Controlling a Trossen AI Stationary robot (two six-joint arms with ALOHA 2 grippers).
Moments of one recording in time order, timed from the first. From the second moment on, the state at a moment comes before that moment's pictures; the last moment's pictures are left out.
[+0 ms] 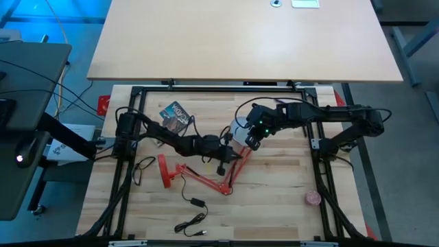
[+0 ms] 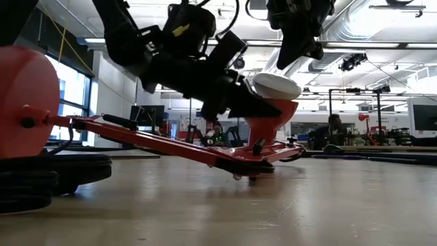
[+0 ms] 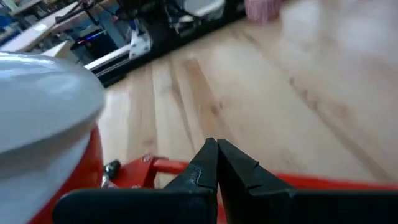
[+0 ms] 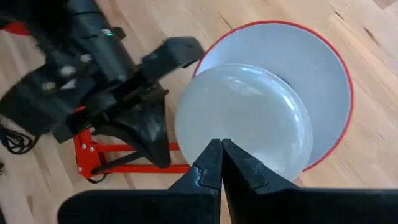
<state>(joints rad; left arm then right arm) -0.04 2.01 0.97 0.70 0.03 0.40 -0.08 1.43 1.25 -0.85 0.05 0.50</state>
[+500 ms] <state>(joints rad) -0.10 2.02 0.96 0.76 -0.25 0.01 -0.08 1.43 1.25 -0.84 0.05 0.49</state>
